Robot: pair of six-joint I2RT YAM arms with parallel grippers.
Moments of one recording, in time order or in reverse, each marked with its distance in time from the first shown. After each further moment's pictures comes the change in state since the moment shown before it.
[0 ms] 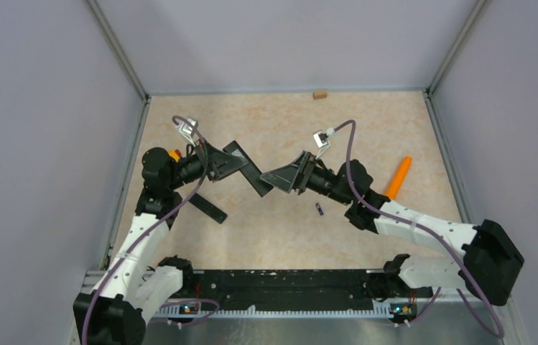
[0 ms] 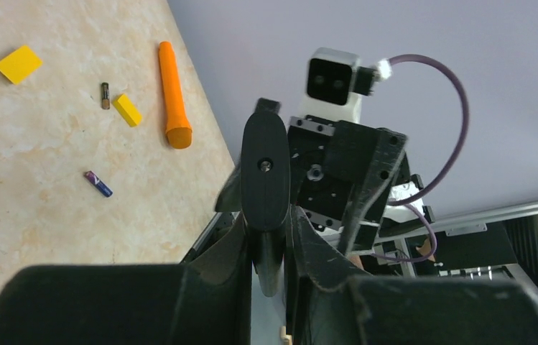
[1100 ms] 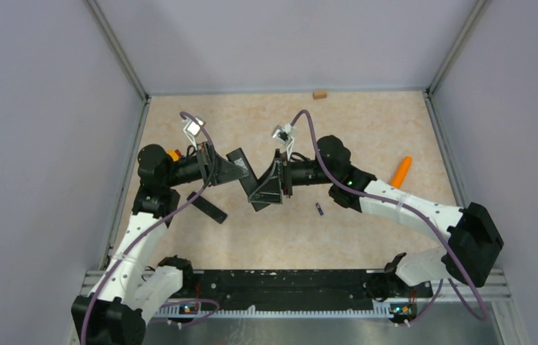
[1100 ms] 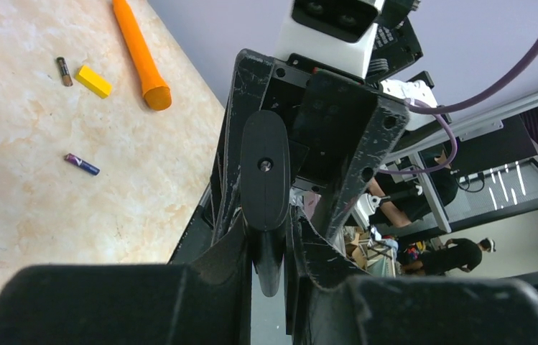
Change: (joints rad) left arm 0.000 -0.003 0.056 -0.013 0.229 0.138; right arm -0.006 0.131 0.300 -0.301 -0.520 -0.426
